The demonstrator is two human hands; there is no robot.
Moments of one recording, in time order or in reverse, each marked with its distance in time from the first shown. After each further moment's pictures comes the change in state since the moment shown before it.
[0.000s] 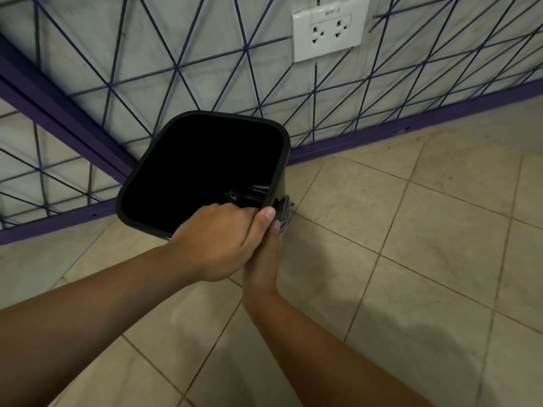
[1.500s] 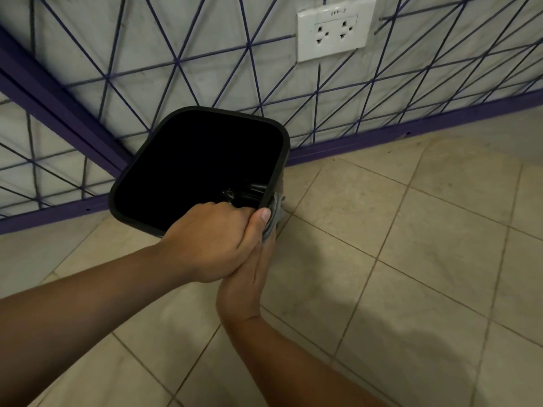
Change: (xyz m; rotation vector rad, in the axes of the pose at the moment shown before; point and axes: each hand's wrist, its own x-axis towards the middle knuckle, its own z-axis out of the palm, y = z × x) left_hand 0.002 -0.006 0.003 0.037 0.043 0.016; right_hand -0.040 -0.025 0.002 -0.004 -0.108 -0.296
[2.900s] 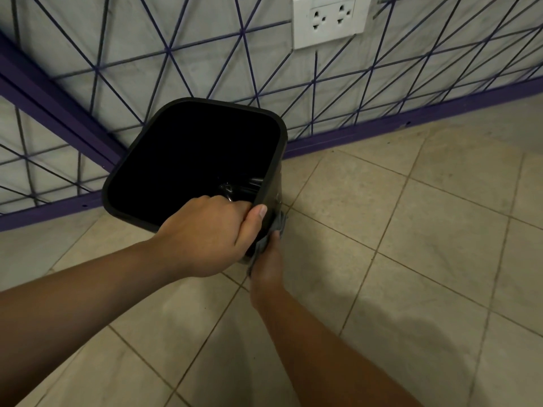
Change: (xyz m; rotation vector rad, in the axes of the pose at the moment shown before) left_hand 0.000 0.004 -0.002 0.042 0.000 -0.024; right_hand 0.030 -0.008 -0.028 0.245 0.097 0.591
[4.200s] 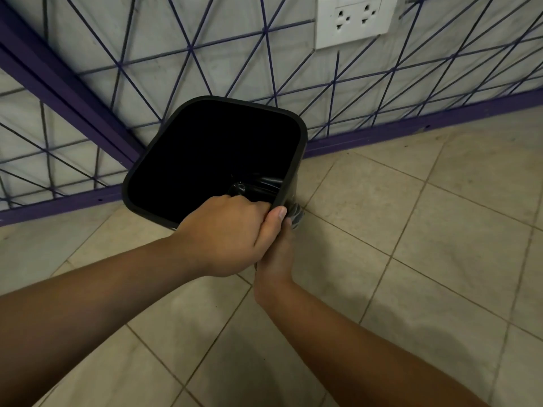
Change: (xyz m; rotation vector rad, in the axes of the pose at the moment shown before) left_hand 0.001 -0.001 -0.001 0.018 -0.041 0.036; right_hand -0.010 -0.010 0.021 0.045 -0.017 0.028
